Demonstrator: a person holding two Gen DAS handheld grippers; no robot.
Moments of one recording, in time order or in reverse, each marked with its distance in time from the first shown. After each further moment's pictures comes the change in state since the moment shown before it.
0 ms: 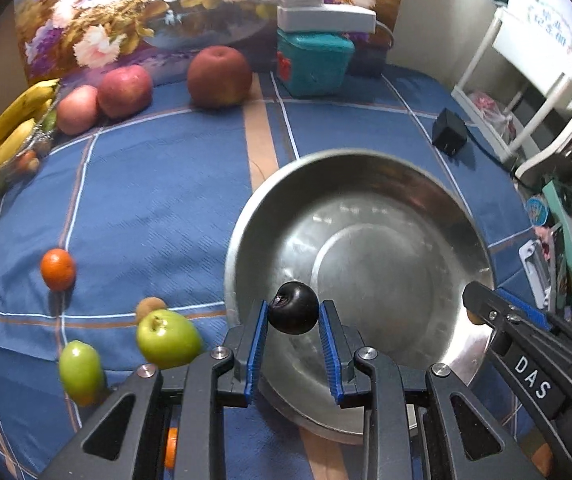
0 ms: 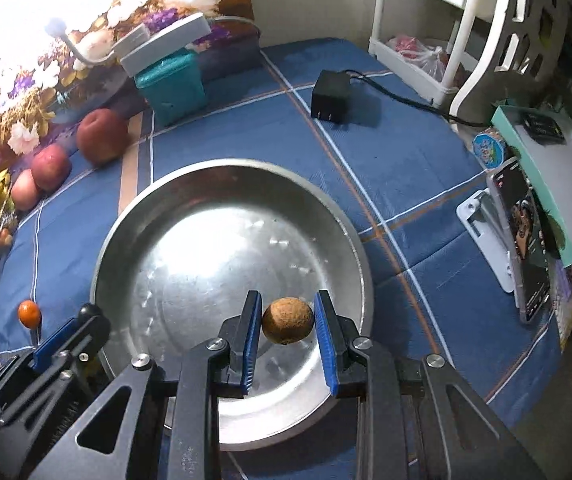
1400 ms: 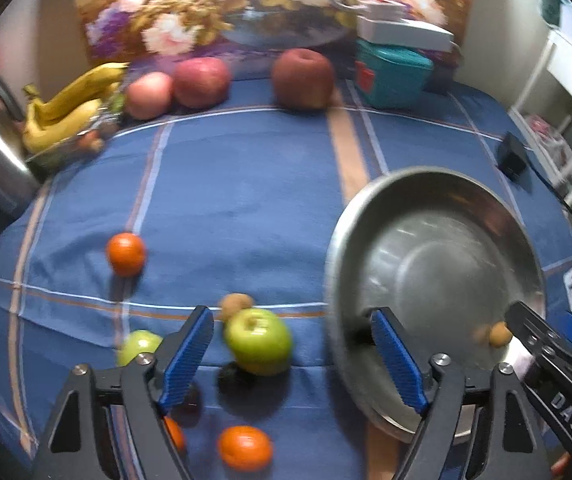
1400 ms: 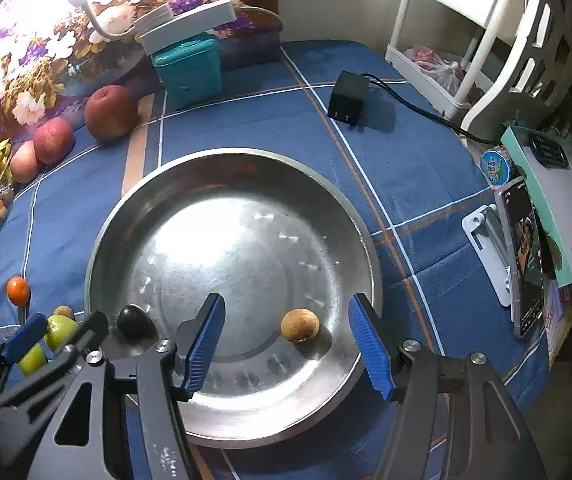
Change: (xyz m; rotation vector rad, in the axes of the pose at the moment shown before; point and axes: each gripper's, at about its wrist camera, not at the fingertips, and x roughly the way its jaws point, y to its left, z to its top) left arm -0.014 0.051 0.003 -0.119 -0.027 0.185; right arm 0.001 0.019 -0.001 -0.088 0.001 -0.040
